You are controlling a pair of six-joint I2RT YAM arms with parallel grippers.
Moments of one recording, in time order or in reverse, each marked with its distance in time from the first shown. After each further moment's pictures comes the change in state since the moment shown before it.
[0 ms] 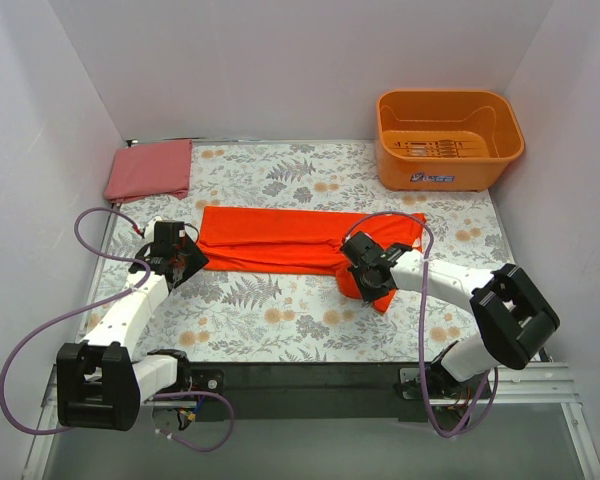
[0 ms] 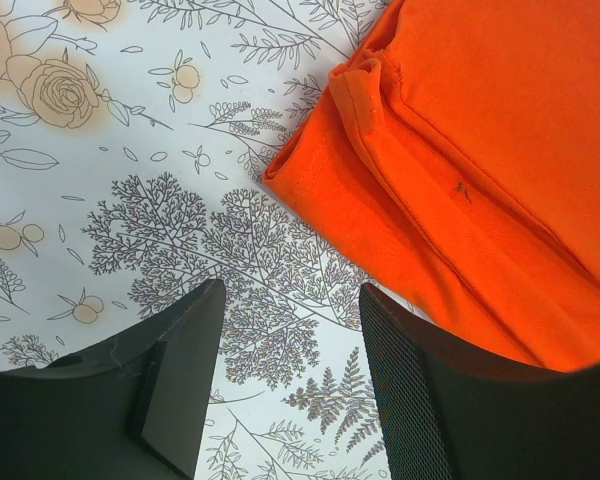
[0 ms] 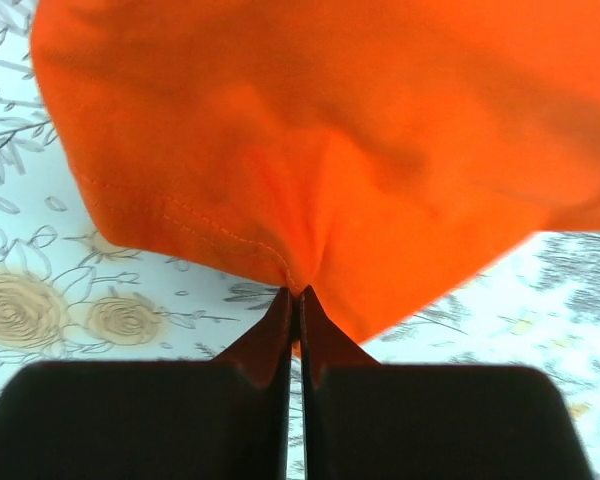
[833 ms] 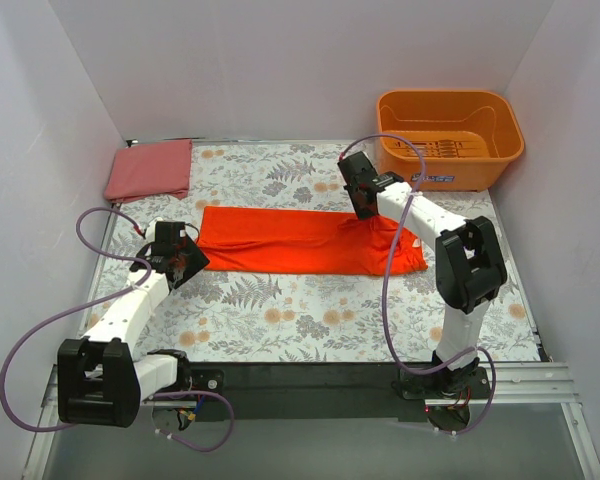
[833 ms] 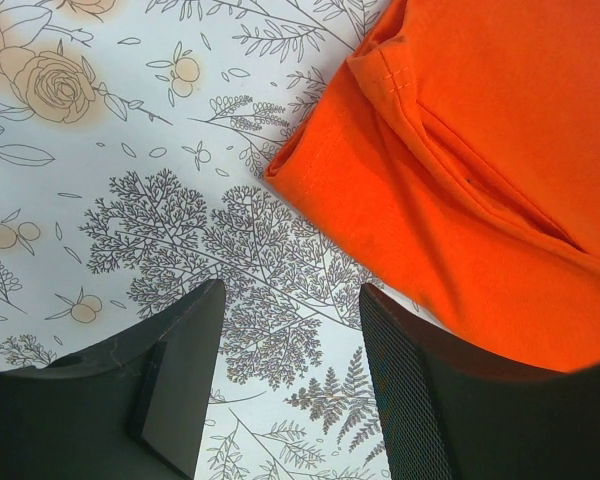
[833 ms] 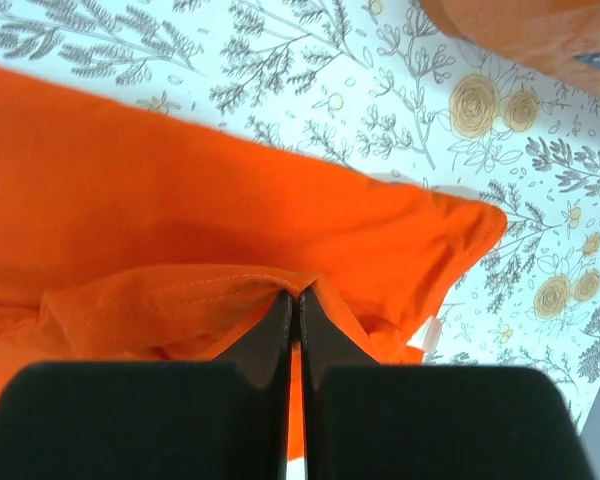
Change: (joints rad) left arm 0.000 0.015 0.000 0.000 0.006 0.000; right arm -0.224 0.389 0.666 -0.017 0.245 -0.257
